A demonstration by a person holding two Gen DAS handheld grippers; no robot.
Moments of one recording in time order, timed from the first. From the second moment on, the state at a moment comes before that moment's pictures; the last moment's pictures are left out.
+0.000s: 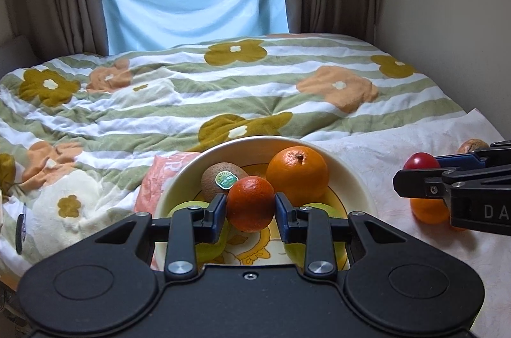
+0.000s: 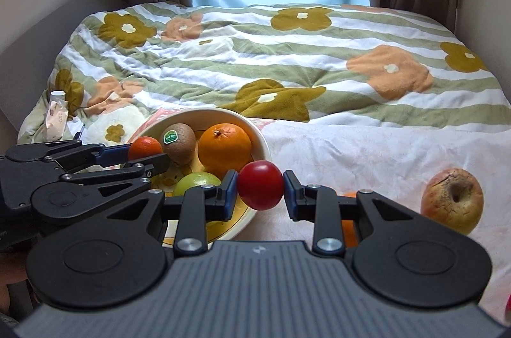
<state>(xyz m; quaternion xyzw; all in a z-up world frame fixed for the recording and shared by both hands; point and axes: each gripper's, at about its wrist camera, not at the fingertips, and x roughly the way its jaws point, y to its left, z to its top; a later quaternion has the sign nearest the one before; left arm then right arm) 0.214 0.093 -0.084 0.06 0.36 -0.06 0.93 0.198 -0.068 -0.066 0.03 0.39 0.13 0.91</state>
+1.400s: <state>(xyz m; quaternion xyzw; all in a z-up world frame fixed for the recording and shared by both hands) 0.170 0.123 -0.070 0.05 0.37 -0.04 0.93 0.247 -0.035 -0.088 -0.01 0.40 0.14 0.90</state>
